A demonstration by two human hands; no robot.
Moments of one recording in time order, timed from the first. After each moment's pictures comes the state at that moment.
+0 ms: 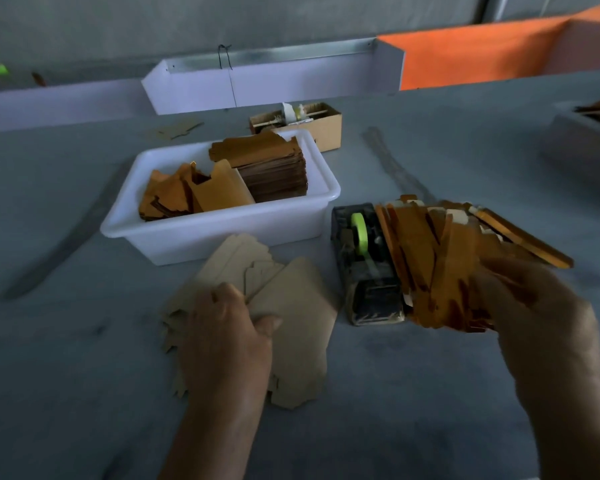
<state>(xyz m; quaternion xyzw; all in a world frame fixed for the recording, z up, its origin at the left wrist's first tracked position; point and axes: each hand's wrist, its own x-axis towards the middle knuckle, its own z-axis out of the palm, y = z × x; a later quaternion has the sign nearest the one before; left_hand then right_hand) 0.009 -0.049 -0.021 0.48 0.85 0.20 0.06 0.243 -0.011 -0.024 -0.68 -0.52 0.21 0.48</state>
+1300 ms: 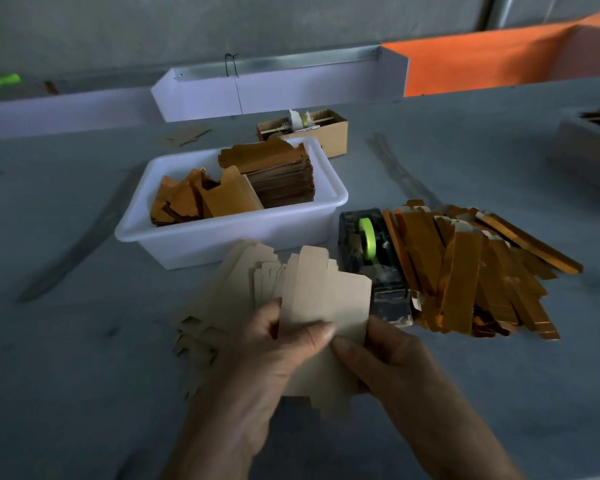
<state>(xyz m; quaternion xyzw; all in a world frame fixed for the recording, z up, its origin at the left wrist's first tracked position) 0.016 -0.066 -0.018 0.37 0.60 0.50 0.50 0.162 -0.048 -0.036 -0.47 -0.53 0.61 0.36</state>
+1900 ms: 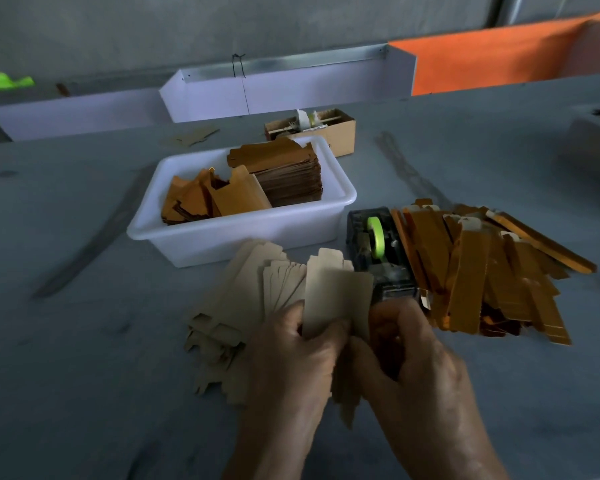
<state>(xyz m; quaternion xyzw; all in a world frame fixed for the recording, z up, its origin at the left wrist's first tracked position) 0.043 -0.067 -0.019 0.39 0.66 0.51 0.39 0.156 -0.064 -0.027 -0.53 -0.68 0.28 0.42</state>
